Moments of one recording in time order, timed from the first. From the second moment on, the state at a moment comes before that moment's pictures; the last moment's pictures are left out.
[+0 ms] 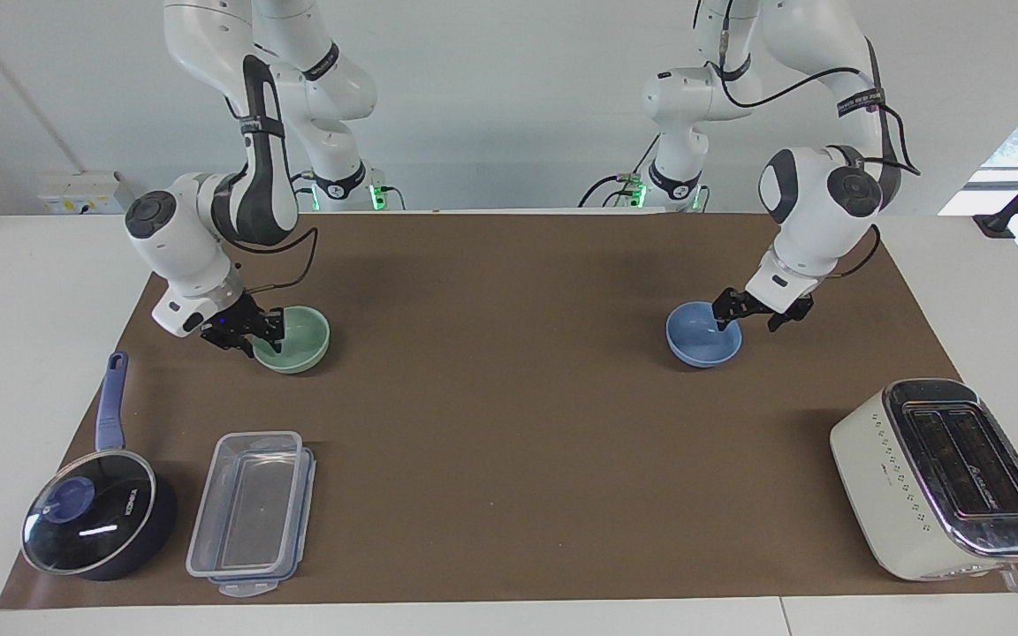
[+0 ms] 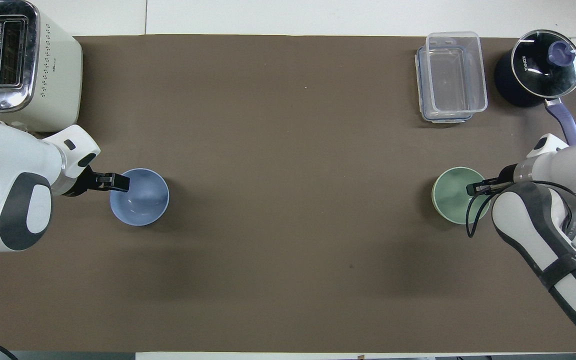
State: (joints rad) left arm -0.02 0.03 -0.08 -2.20 -0.02 2.19 0.03; right arm -0.10 0.09 -0.04 -2.27 0.11 2.33 -0.36
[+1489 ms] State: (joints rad) left arm -0.57 0.20 -0.10 -1.91 -0.07 2.16 -0.50; right arm 0.03 0.06 -0.02 -1.59 0.05 1.47 -0.15
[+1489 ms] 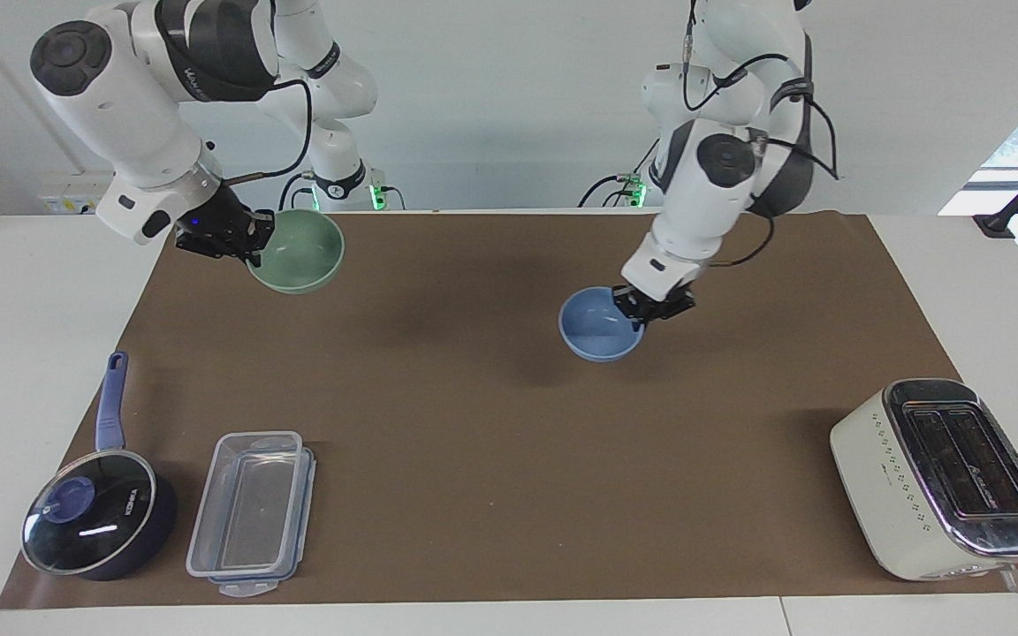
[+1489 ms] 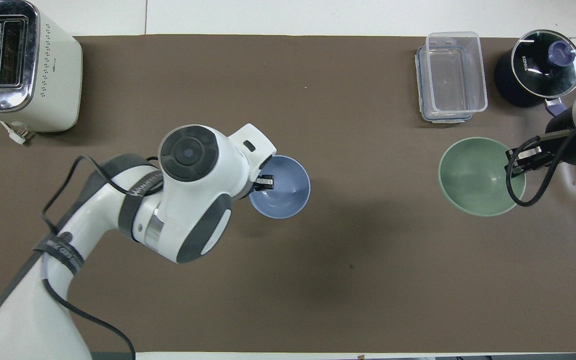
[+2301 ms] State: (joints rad) left arm -0.62 0.26 -0.10 -2.00 -0.07 2.33 -0.52; right arm 0.03 0.06 -0.02 -1.59 0.05 1.47 -0.15
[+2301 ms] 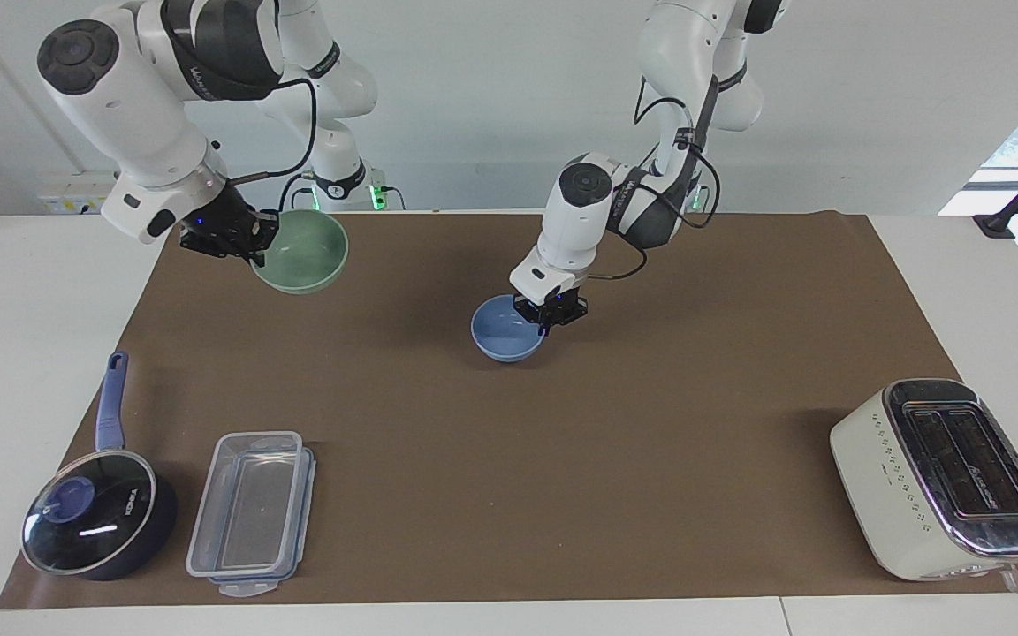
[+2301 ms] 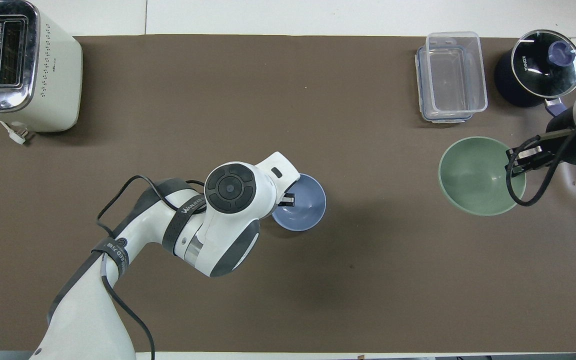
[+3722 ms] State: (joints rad) left arm -0.07 -0.03 -0.06 -1.73 -0.09 1.62 -0.03; right arm 0.44 0.15 0.01 -2.01 0.15 2.22 0.34
